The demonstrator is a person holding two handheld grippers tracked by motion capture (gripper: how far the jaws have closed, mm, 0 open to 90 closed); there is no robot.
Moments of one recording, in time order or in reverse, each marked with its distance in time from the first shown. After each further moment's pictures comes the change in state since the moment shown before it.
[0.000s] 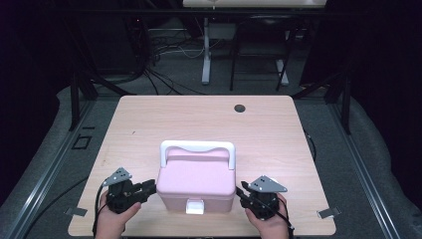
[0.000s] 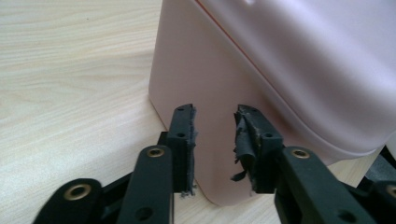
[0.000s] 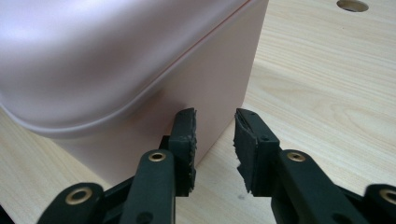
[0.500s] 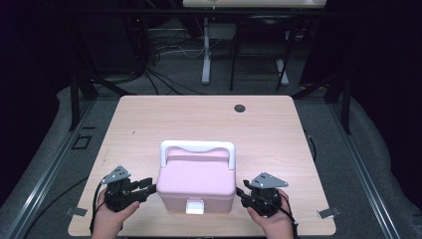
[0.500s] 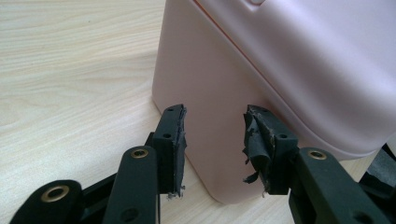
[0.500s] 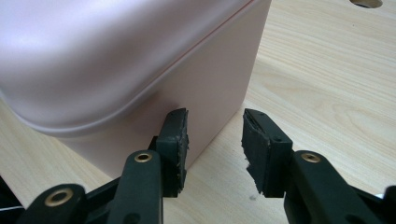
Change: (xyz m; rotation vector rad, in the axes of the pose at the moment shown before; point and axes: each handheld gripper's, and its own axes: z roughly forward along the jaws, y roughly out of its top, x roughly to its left) left arm 0.003 0.005 -0.002 0.020 -0.002 0.016; right arm -0.007 0.008 -0.003 0.047 0.038 -0.026
